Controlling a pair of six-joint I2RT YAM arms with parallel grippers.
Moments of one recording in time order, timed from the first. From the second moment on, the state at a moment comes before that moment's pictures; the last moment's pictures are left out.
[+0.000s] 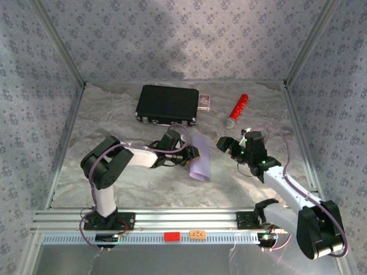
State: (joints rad) left arm -0.78 1.85 0.82 0.33 0.45 -1.16; right arm 0.30 1.03 0.48 -0.09 -0.29 0.81
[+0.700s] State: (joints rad) left arm -0.80 1.83 1.03 -0.16 0.28 -0.87; right arm 0.32 1.13 0.52 -0.10 -0.30 0.81
